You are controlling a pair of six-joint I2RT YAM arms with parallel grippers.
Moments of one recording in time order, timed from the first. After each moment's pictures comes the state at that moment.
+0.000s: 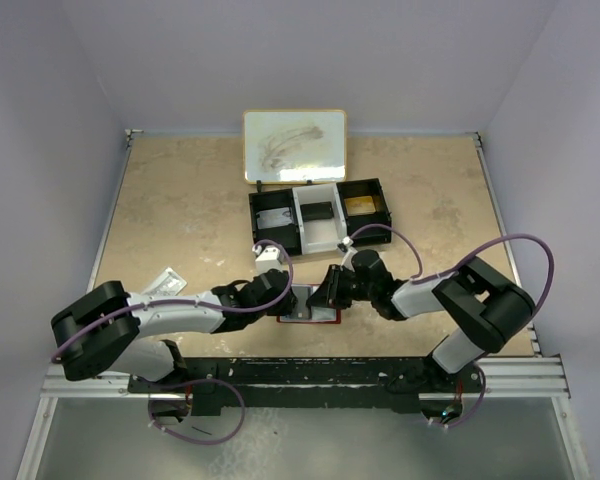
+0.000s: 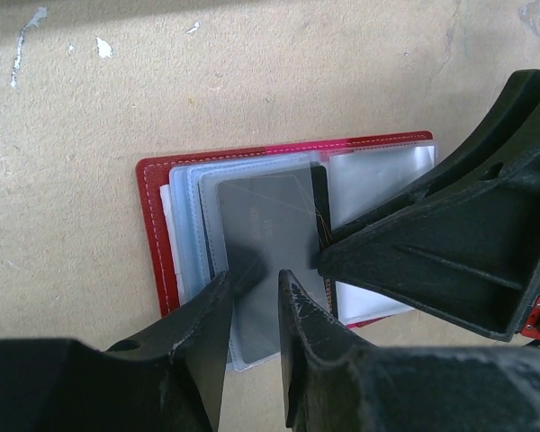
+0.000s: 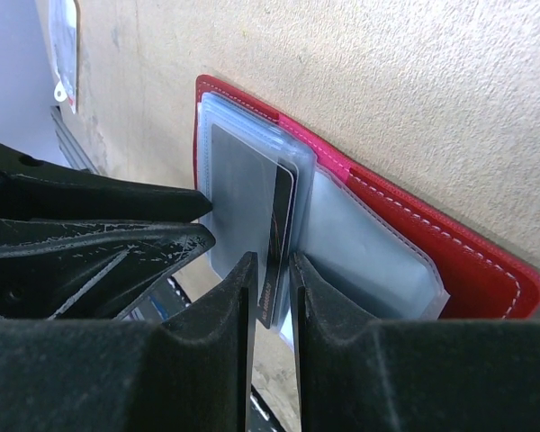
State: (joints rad) left arm -1.04 1.36 0.53 0.03 -0.32 -0.94; right arm 0.71 1.58 0.39 0.56 -0.39 0.93
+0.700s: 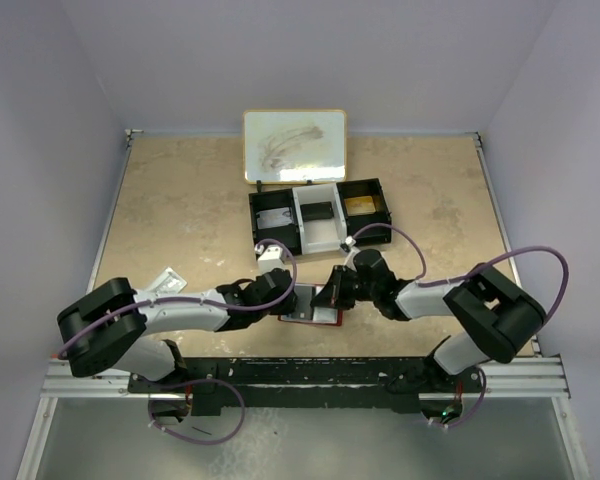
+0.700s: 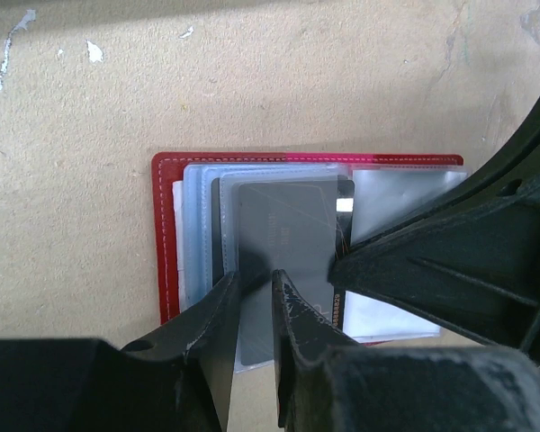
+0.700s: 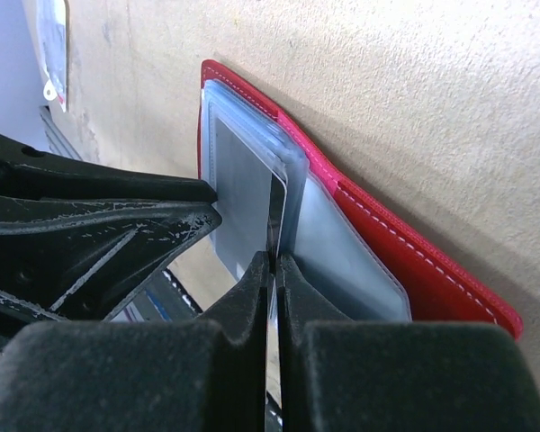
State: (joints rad) left arm -1.04 1.40 0.55 0.03 -0.34 -0.95; right arm 0.71 1.51 0.39 0.47 -0.38 0.92
